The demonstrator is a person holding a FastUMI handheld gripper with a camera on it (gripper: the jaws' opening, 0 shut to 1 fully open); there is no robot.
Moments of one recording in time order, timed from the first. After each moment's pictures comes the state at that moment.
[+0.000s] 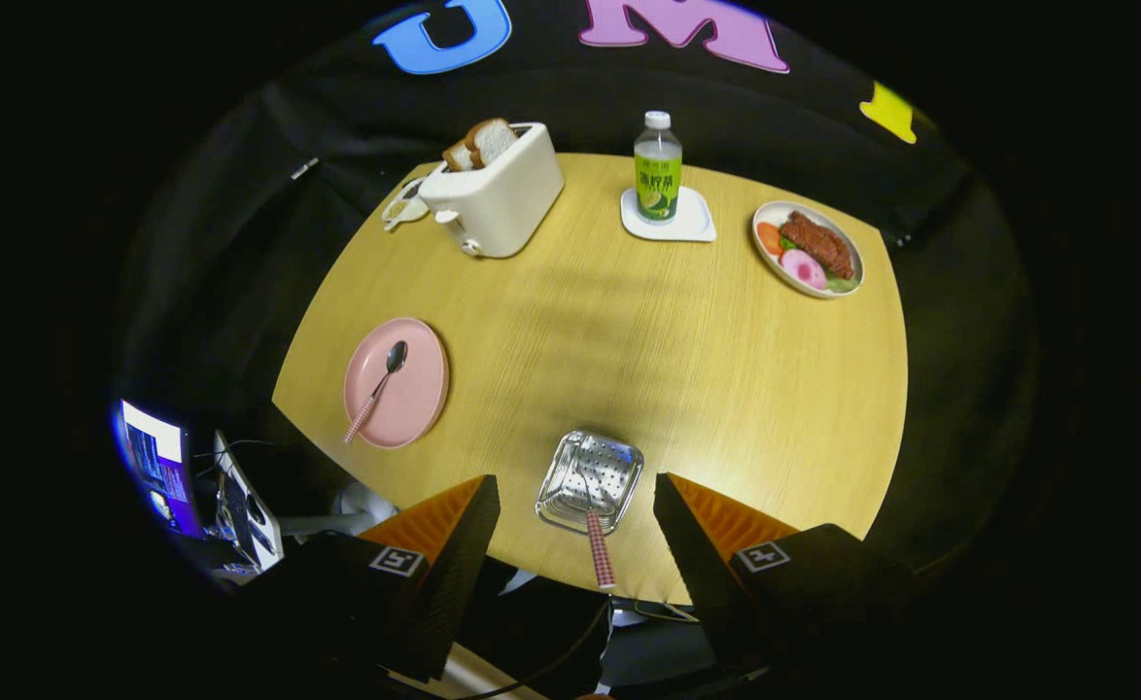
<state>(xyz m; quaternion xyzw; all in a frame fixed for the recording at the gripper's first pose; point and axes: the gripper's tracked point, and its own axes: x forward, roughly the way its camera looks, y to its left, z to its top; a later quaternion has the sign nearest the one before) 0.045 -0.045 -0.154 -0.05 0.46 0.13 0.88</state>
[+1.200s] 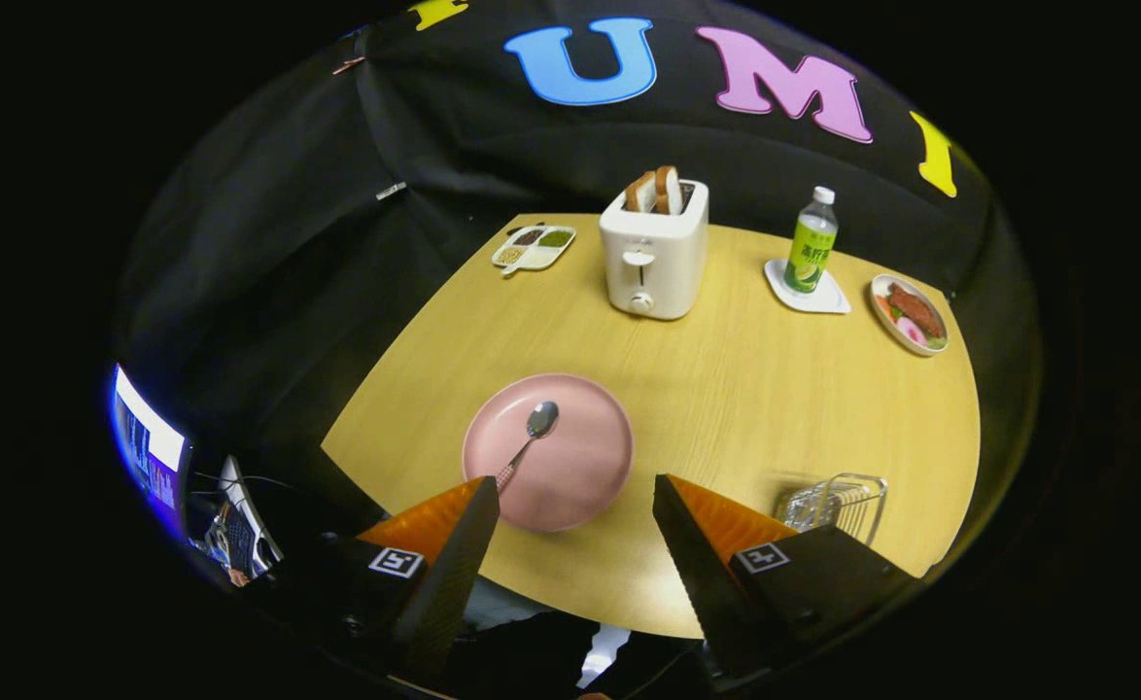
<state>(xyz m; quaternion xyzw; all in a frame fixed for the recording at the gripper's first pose) 0.020 0.187 -0.218 -0.03 0.38 0.20 0.90</state>
